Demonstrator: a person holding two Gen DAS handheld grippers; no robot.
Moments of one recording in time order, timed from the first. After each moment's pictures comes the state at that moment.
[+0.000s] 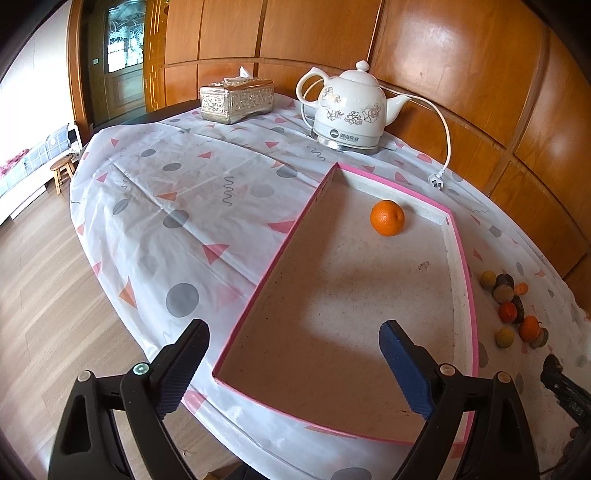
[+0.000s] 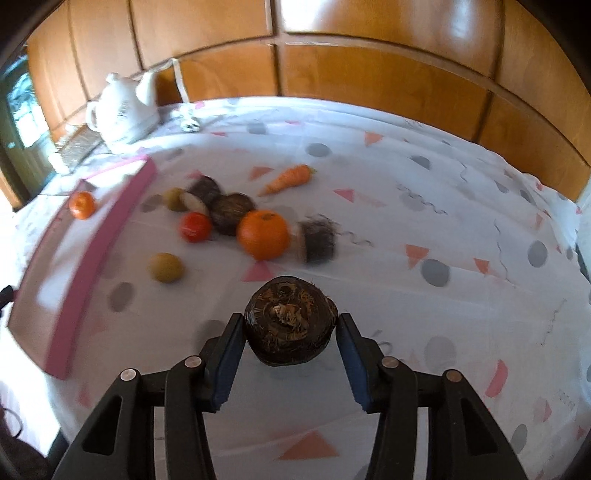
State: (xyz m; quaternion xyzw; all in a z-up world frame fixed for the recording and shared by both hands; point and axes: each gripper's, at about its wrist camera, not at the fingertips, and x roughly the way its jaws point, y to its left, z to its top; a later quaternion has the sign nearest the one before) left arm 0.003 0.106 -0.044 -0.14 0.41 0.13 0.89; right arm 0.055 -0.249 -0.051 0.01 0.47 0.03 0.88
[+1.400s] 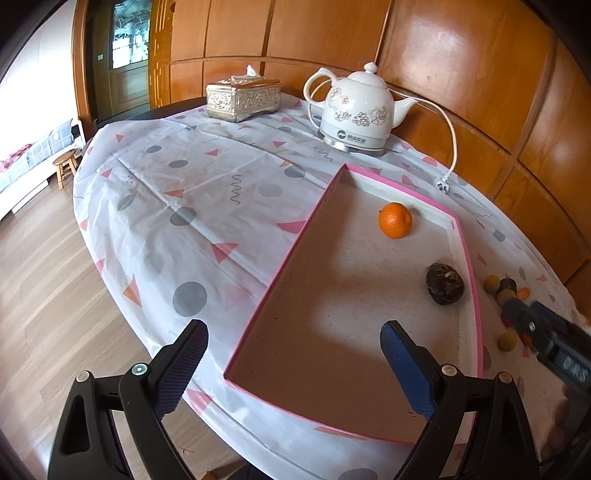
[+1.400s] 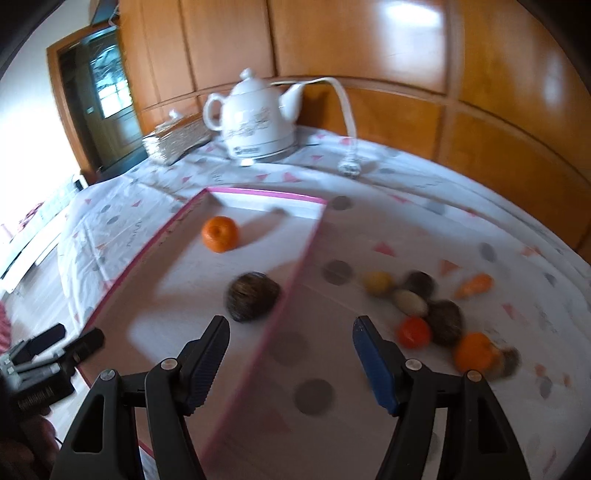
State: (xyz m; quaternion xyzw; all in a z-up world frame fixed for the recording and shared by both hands) left arm 0.001 0.112 -0.045 -0.15 0.41 0.14 0.89; right arm 0.086 -0.107 -0.025 -0.04 0.41 0.17 0.90
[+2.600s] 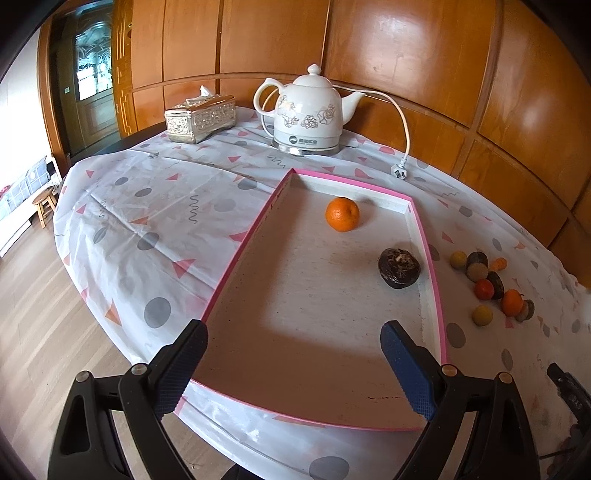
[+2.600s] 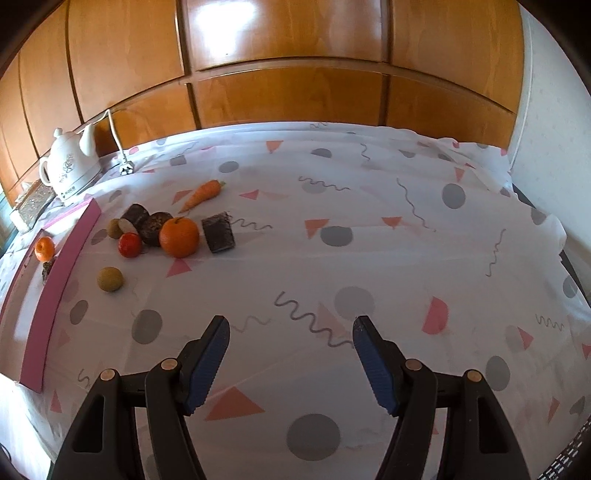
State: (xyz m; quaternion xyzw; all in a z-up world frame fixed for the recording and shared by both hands) left arm 0.001 0.071 -0.032 -0.09 0.40 0.09 0.91; right arm 0.001 -0.303 -0.064 0.07 0.41 -0.10 0.90
